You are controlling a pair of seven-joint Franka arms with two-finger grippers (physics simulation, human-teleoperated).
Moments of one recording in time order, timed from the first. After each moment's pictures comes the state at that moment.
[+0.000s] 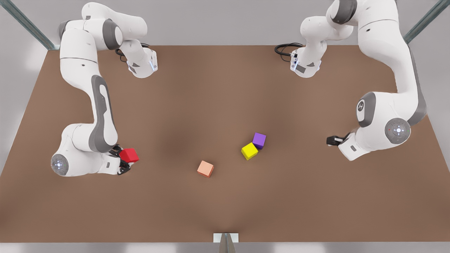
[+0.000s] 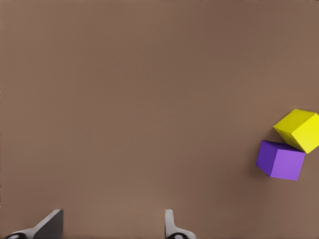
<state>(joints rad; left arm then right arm) -0.06 0.37 -0.02 -1.44 0.03 1.67 0.09 0.10 0.63 -0.09 -1.36 0.25 1.65 -2.11</state>
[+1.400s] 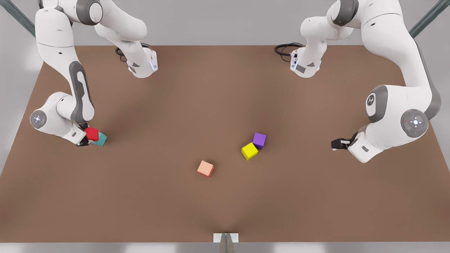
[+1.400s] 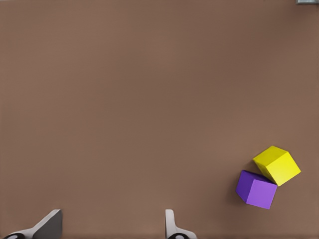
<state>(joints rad) -0.01 0.38 -0.08 -1.33 0.01 1.62 -0.04 -0.10 0.31 -0.24 -2.17 0.04 2.30 -2.11</state>
